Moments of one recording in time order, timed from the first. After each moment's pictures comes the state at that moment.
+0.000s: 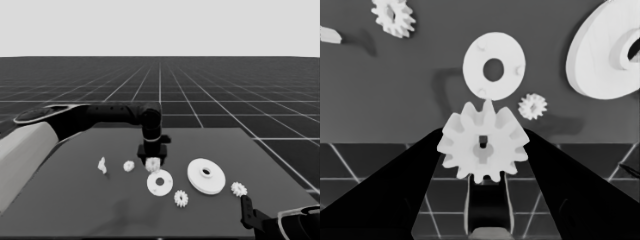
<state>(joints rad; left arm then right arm) -0.23 2.93 -1.34 -0.05 1.57 -1.57 -0.35 1.76 -0.39 -0.70 -1.18 0.32</state>
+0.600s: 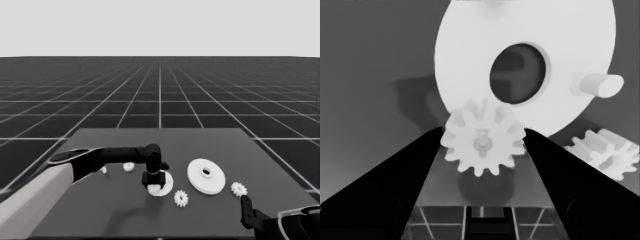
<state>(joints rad) 0.18 2.95 -1.48 0.36 1.54 -1.48 -0.35 1.76 -0.39 -0.70 -1.18 0.32</state>
